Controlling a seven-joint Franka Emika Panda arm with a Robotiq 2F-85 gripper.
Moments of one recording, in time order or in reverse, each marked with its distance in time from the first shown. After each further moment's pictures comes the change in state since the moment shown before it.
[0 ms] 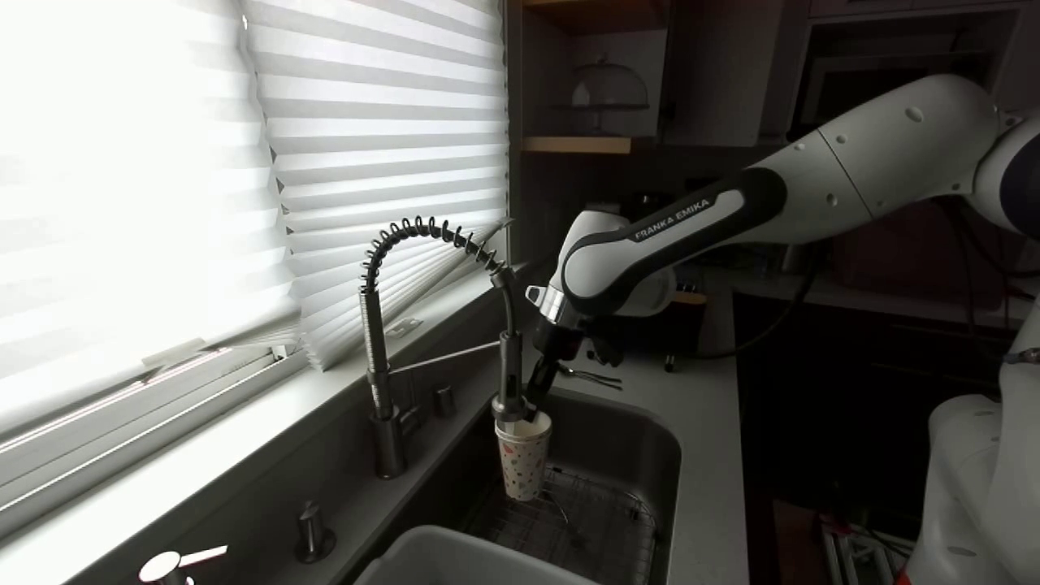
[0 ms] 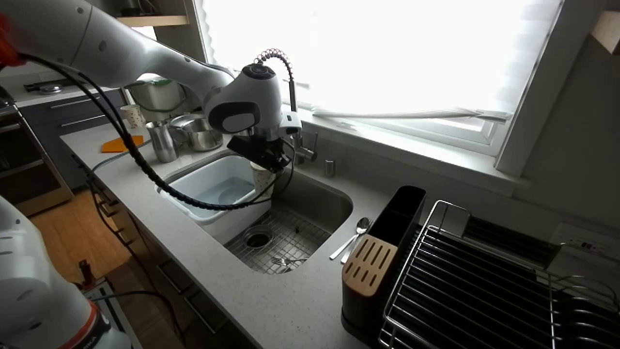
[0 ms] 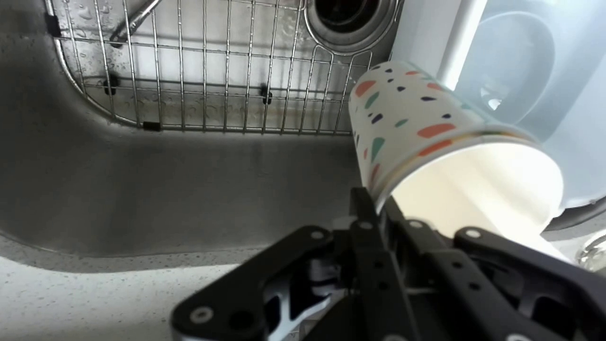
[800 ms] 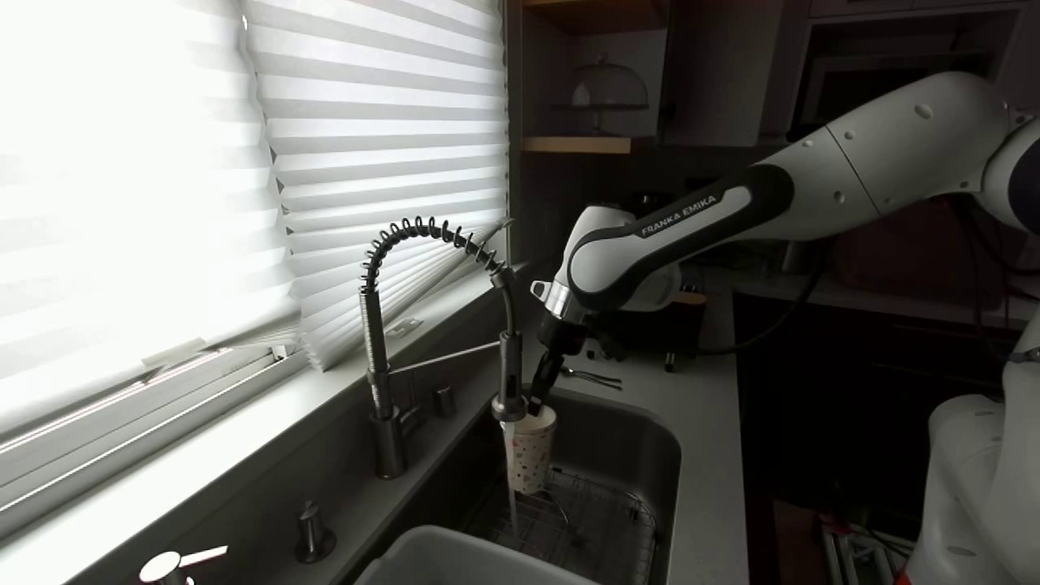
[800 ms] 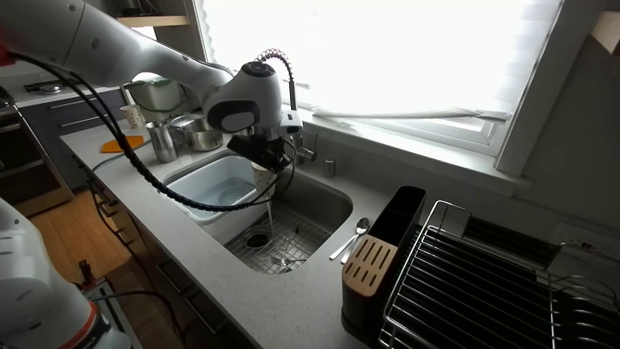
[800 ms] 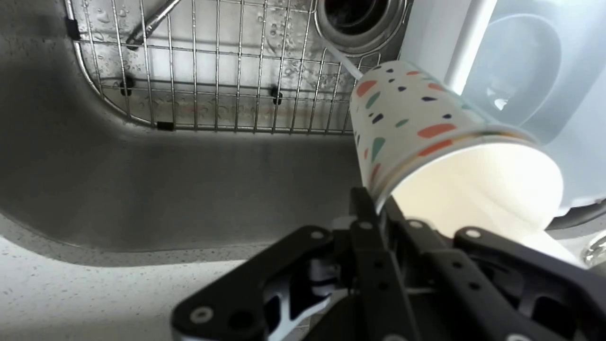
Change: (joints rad) arm 0.000 -0.020 -0.018 -0.008 -0.018 -0.006 0.000
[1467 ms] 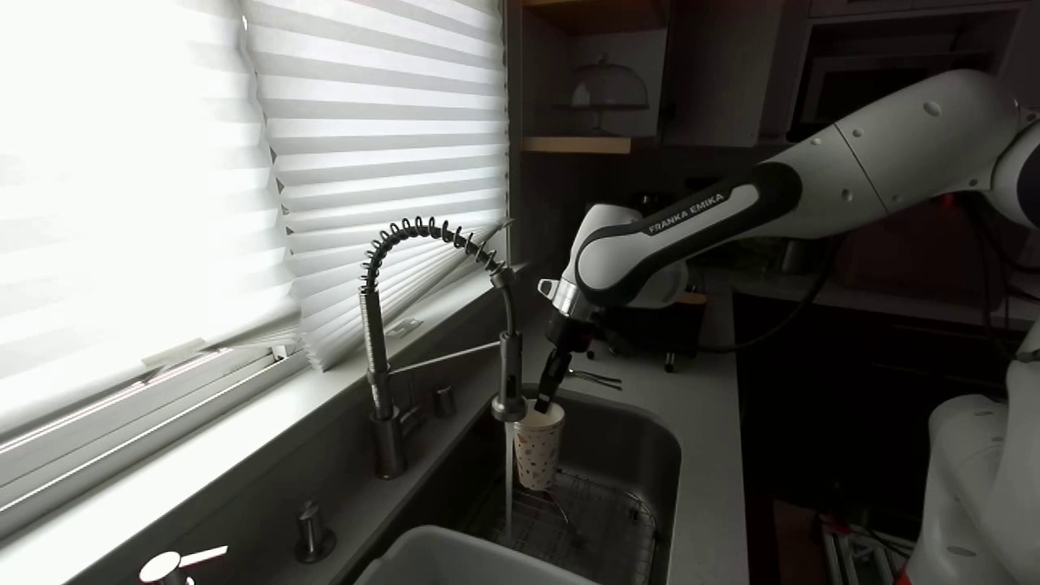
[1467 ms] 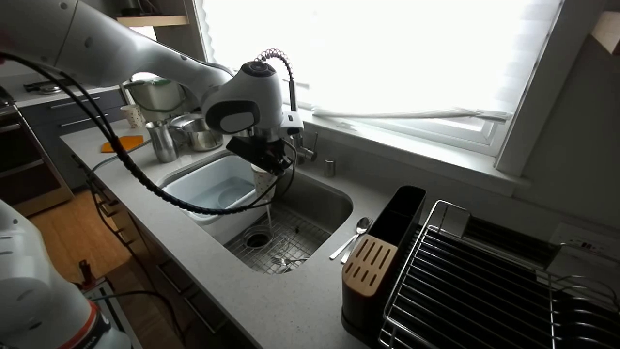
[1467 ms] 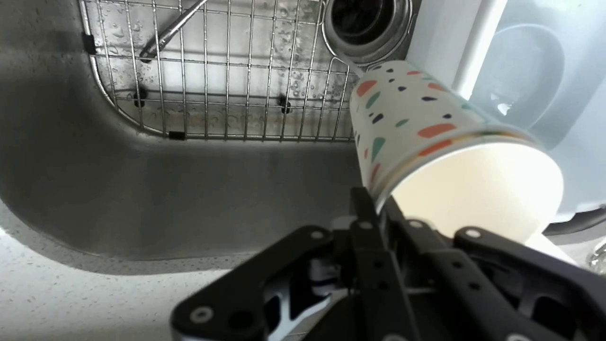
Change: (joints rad) arm 0.000 -0.022 -0.022 -0.019 -0.015 -0.015 0.000
